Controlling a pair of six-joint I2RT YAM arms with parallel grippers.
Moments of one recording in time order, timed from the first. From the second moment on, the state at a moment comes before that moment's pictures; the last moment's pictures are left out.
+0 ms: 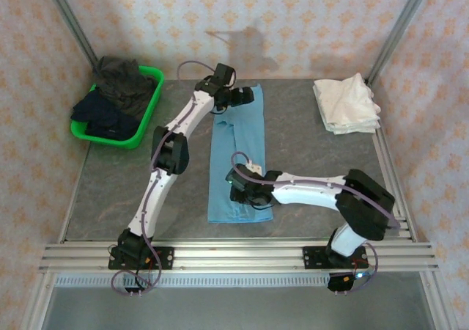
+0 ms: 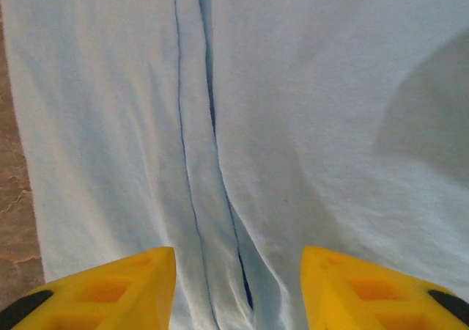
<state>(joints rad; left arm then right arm) -0.34 2.66 2.58 -0.79 0.21 -0.54 1.03 1.58 0.91 -0.47 0.14 1.08</state>
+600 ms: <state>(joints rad) -0.54 1.34 0.98 -0.57 0.16 -0.56 0.98 1.27 0.60 -0.58 0.15 1.07</state>
